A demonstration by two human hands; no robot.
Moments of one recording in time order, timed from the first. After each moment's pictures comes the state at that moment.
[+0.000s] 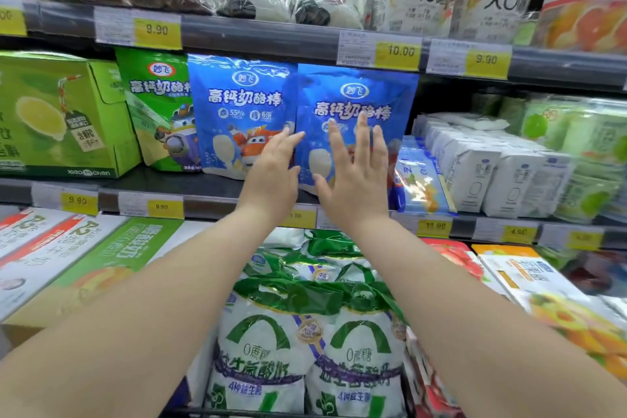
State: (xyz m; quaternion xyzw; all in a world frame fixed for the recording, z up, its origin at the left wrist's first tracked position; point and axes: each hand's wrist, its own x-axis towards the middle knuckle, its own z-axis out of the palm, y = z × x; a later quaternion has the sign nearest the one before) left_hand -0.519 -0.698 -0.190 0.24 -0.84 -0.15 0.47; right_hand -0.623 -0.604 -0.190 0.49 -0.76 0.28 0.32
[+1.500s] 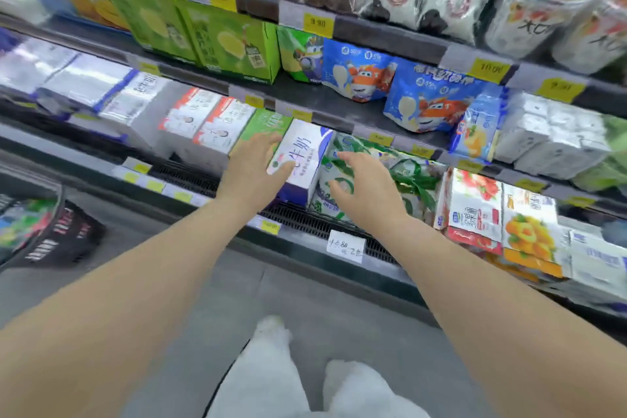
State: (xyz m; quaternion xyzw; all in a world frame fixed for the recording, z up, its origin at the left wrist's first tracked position) left_hand -0.261 -0.577 -0.056 0.51 -0.78 -0.27 0.23; right_hand -0.437 -0.488 -0.051 0.61 -0.74 0.24 -0.14
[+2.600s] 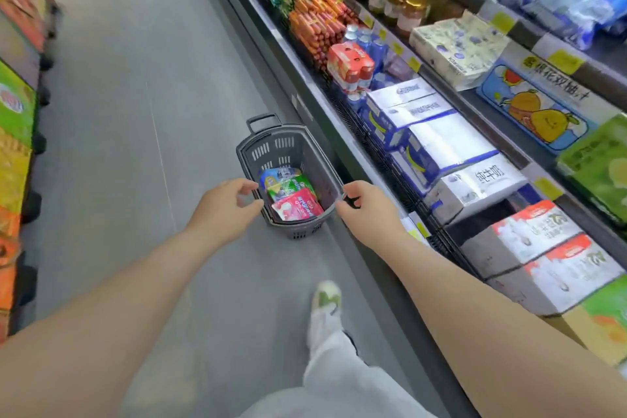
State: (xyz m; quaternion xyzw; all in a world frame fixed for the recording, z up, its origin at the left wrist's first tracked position) left_hand 0.433 -0.618 -0.035 0.83 -0.45 -0.23 0.24; right_hand 0.213 -0.722 -0.049 0.75 -0.53 0.15 -0.37
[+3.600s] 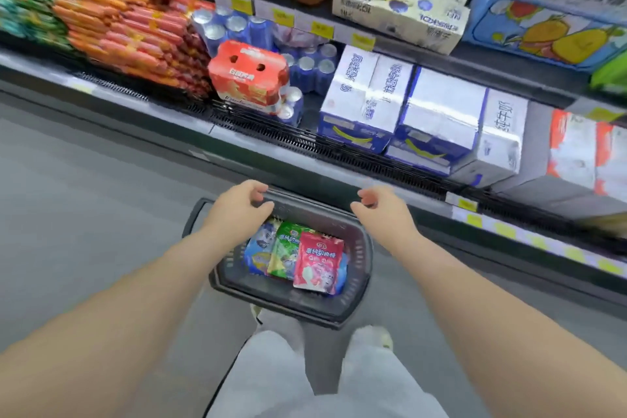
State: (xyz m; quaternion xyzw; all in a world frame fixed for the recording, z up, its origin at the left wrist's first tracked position) left_hand 0.658 -1.103 -0.128 0.62 -0.69 -0.38 0.01; right_hand 0.429 -1.011 -0.123 0.38 -0.82 0.18 -0.40
